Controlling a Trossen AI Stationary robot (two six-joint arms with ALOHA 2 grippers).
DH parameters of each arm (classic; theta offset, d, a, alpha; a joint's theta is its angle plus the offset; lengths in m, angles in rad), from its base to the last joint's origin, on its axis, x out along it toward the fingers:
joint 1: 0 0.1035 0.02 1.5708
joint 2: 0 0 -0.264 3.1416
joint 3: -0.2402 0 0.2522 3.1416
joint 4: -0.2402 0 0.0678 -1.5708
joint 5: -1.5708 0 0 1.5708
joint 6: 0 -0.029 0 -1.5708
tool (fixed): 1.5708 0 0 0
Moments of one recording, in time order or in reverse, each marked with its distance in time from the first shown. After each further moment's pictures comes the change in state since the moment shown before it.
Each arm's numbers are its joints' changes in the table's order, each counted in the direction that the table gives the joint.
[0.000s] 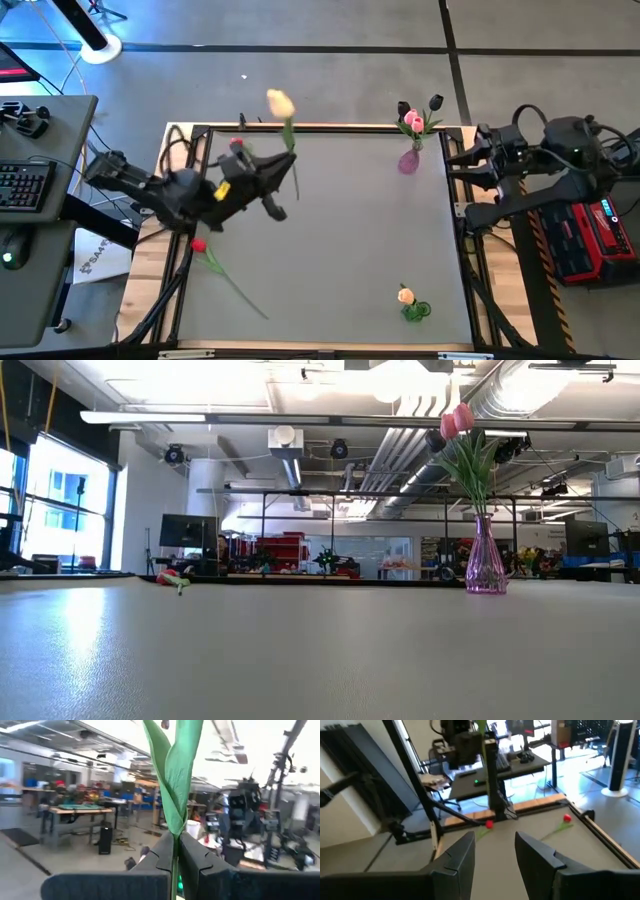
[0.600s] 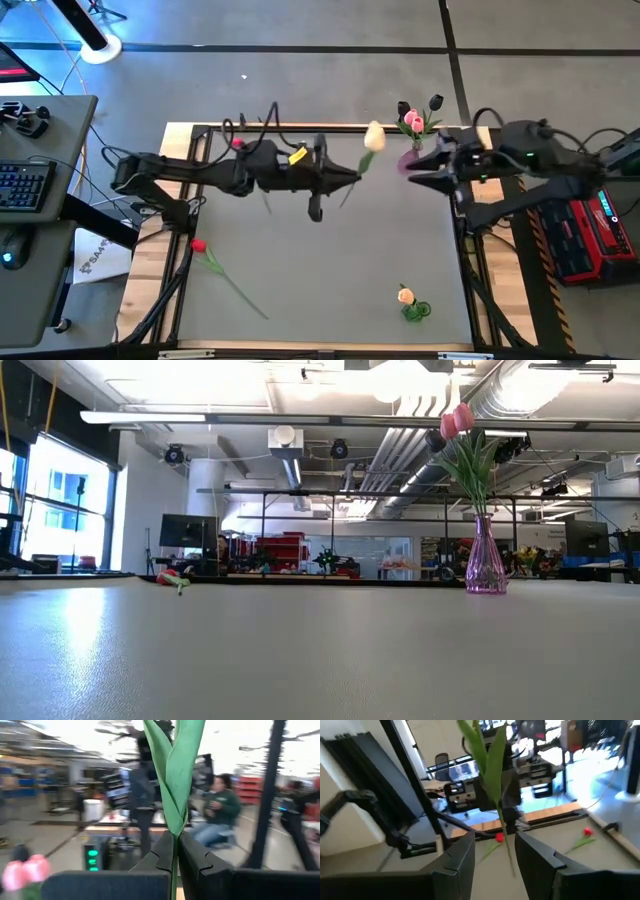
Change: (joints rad) left arm 0.334 -0.264 -0.169 -0.158 -0.929 0.246; right arm 0.000 -0.202 0.000 0.246 0.033 -0.030
